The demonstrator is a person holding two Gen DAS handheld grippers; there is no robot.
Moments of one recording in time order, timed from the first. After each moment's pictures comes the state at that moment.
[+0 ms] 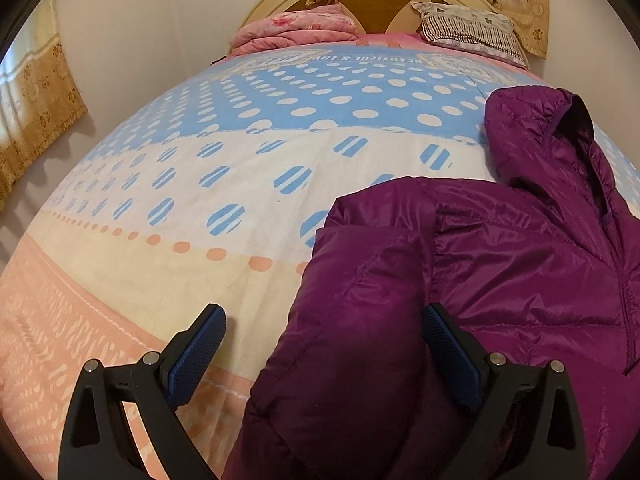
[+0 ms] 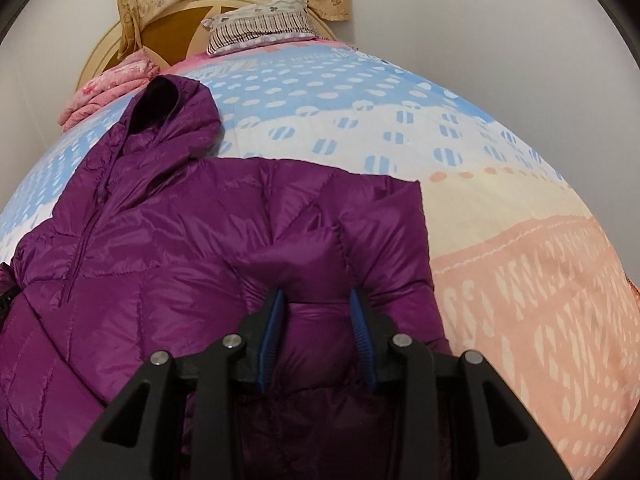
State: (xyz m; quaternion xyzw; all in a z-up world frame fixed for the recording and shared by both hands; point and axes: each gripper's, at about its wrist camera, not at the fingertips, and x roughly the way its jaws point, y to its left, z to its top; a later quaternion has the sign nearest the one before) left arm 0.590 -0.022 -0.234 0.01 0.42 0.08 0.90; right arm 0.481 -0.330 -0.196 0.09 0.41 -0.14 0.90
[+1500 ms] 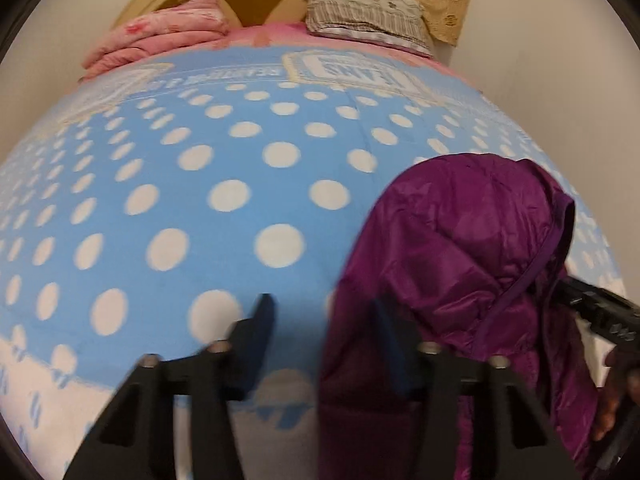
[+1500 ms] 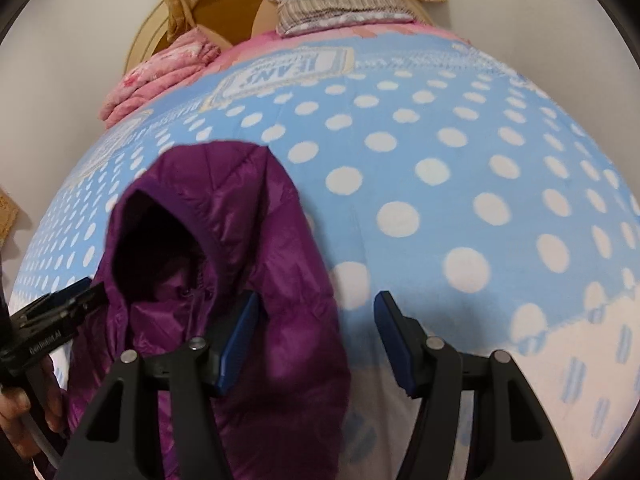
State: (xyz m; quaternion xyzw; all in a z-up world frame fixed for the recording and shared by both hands) left arm 0.816 -0.134 -0.212 -0.01 0.45 -0.14 0.88; right arm 0.755 -0.309 -0.191 0.11 0.46 0.03 0.88
